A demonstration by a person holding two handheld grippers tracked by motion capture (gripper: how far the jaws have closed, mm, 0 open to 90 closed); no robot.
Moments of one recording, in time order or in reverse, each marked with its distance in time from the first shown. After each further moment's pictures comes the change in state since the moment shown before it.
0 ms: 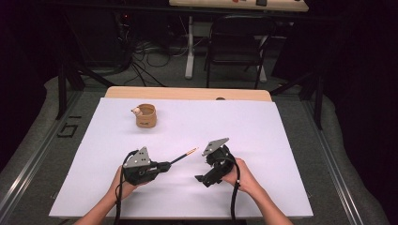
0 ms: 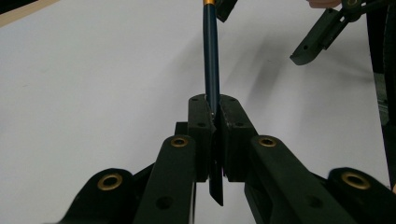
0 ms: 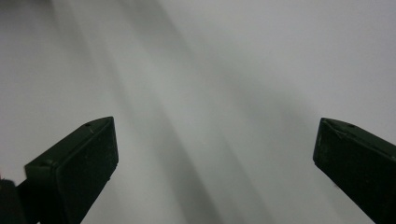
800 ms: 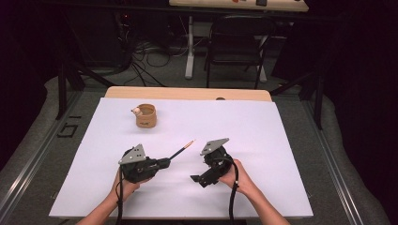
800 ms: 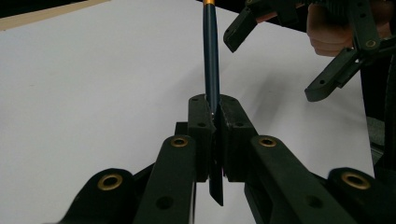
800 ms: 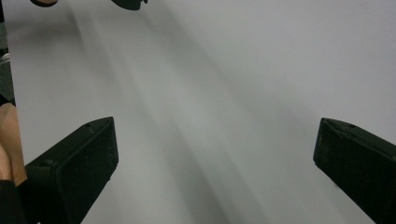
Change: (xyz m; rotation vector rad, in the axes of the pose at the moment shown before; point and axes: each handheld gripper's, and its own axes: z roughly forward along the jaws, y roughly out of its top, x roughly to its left) left arm 0.005 -0.003 -0.001 -0.097 0.006 -0.117; right arm 0.007 0.005 0.001 -0.076 0.038 0.031
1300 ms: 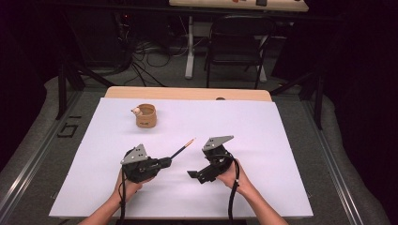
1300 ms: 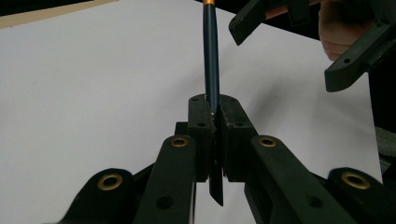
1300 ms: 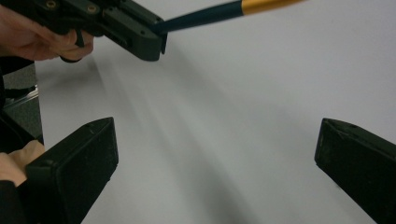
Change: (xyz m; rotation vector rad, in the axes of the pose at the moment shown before) left arm -0.003 -0.001 0.006 -0.009 0.022 -0.020; right arm 0.000 0.007 -0.006 -0.126 0.025 0.078
